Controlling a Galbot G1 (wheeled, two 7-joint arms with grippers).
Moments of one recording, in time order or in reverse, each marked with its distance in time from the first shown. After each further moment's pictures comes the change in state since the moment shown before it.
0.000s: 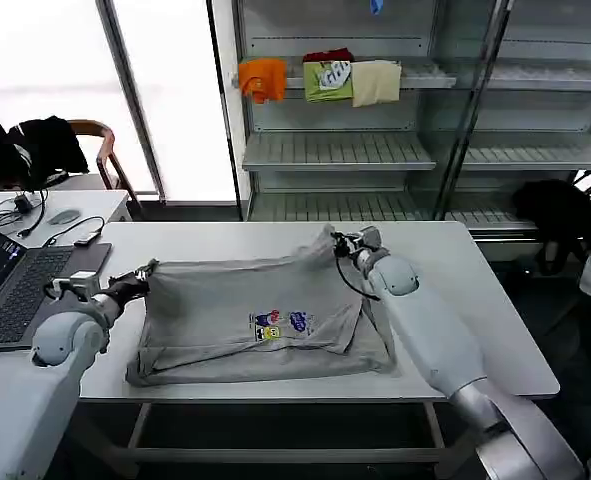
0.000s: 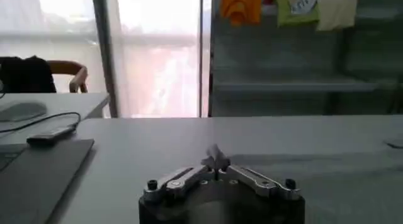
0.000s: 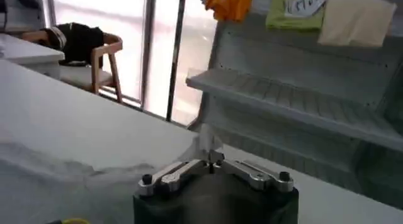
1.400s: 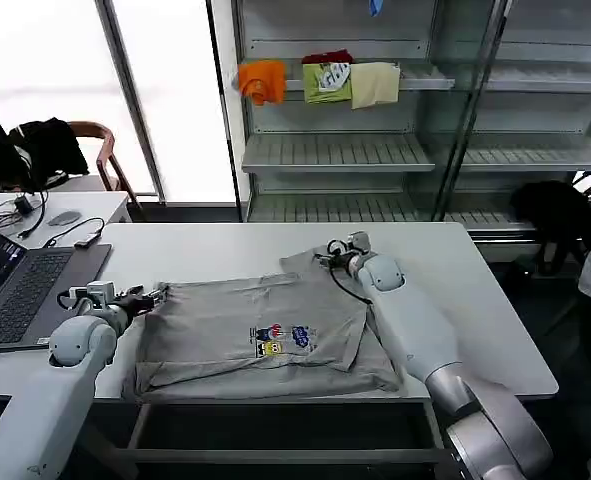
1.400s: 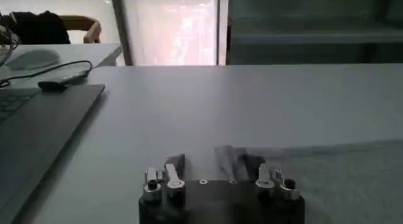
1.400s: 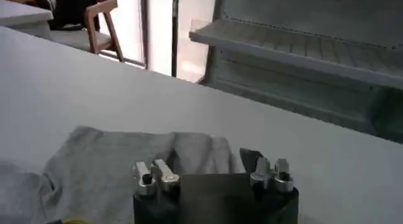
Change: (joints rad) left arm -0.104 -0.081 0.054 0.170 0.089 0.165 -0.038; right arm 0.115 0.173 0.090 -0.404 -0.141 -0.112 -0.123
